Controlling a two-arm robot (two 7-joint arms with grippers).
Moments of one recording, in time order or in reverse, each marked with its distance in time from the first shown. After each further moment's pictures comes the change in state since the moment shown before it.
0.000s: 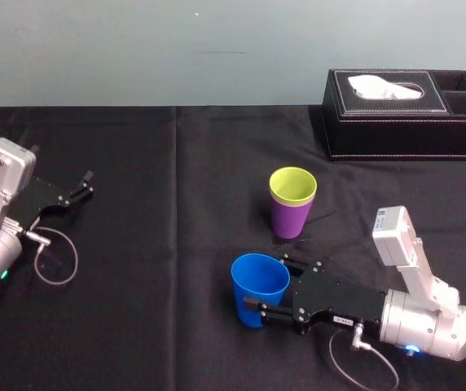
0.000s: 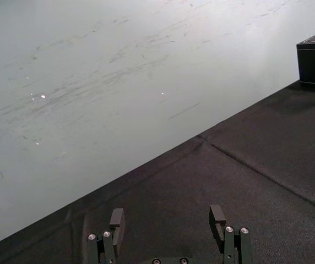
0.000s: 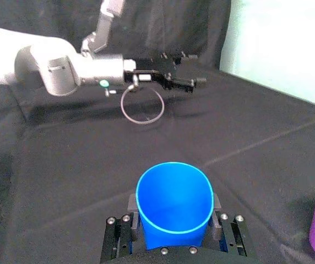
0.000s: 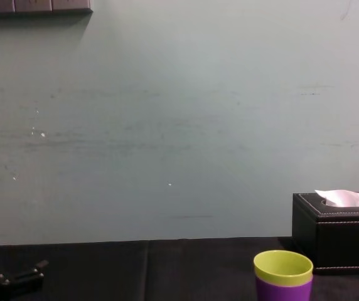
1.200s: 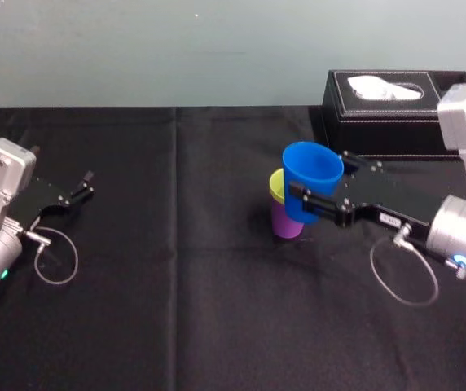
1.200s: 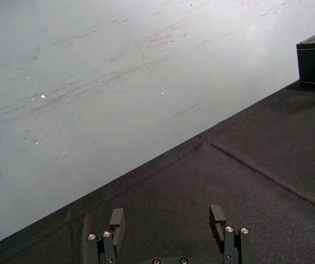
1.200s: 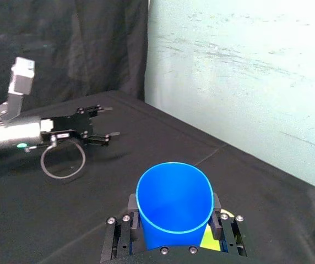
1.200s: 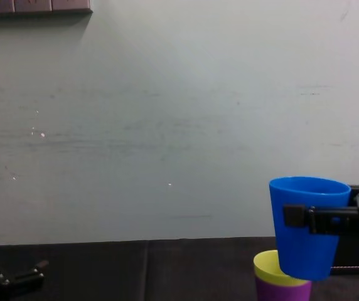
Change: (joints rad) left arm 0.000 0.000 0.000 0.000 0.000 0.000 0.000; right arm 0.003 0.091 0.180 -0.280 0.091 0.278 -0.255
